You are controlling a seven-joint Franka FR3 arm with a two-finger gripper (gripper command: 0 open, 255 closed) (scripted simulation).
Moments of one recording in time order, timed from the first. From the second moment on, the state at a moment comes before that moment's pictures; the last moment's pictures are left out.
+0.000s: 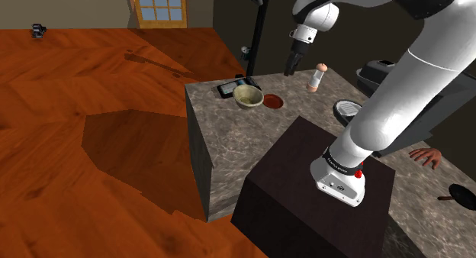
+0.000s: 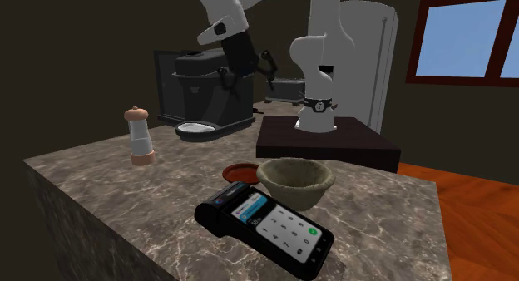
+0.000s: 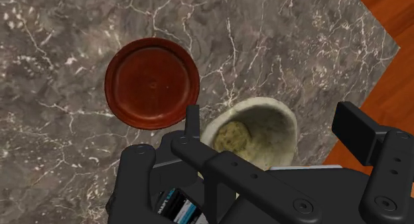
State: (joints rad) arm -0.08 0.02 -0.59 -2.24 0.25 1.96 -0.87
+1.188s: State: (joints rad) arm -0.40 0.79 -0.46 -1.65 0.63 1.81 -1.28
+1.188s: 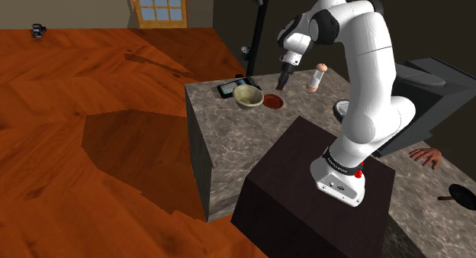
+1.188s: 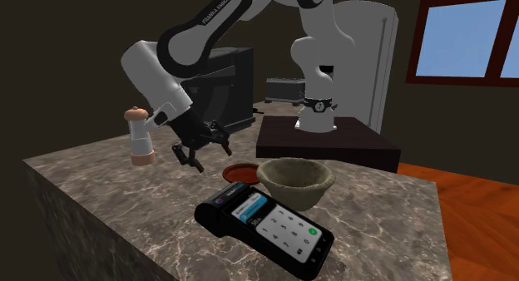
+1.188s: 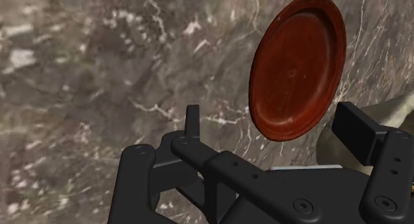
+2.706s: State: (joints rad) arm -0.39 0.81 -0.45 -1.69 0.65 1.86 -1.29
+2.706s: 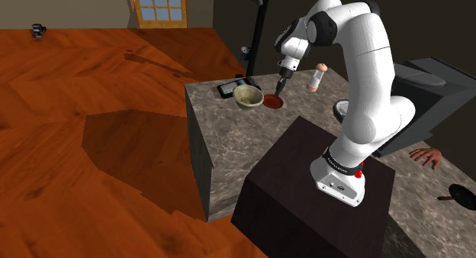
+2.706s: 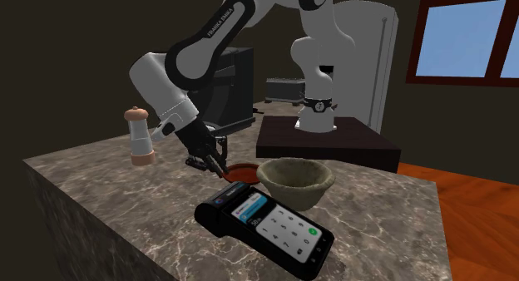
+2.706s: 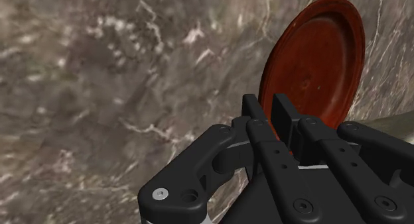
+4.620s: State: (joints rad) arm -0.33 0.56 -0.53 -1.70 0.54 1.66 -1.19
